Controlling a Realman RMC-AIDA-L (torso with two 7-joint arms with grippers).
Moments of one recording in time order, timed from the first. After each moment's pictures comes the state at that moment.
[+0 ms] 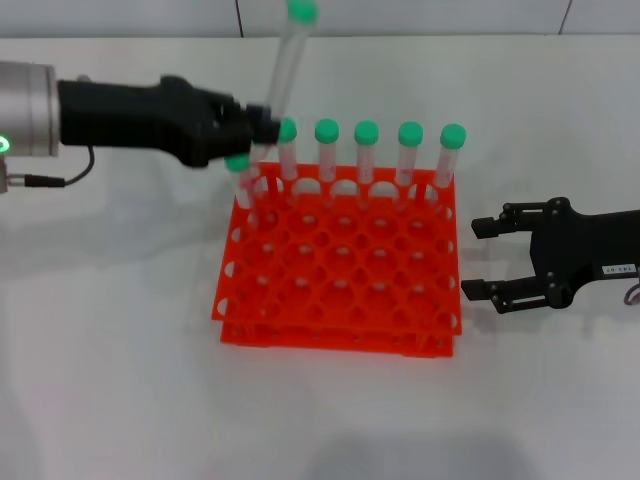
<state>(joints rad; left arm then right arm) -0.64 -1.95 0.93 0.76 1.86 1.56 -1.69 0.47 2.01 -1.08 -0.84 -1.88 -1.49 1.35</state>
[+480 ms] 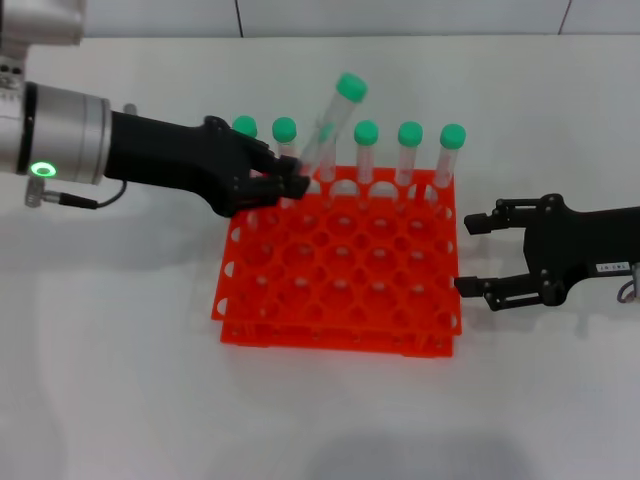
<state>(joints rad) -0.70 -2.00 0.93 0.75 2.02 1.57 -1.60 0.48 2.01 -1.08 -0.81 -1.86 -1.49 1.31</state>
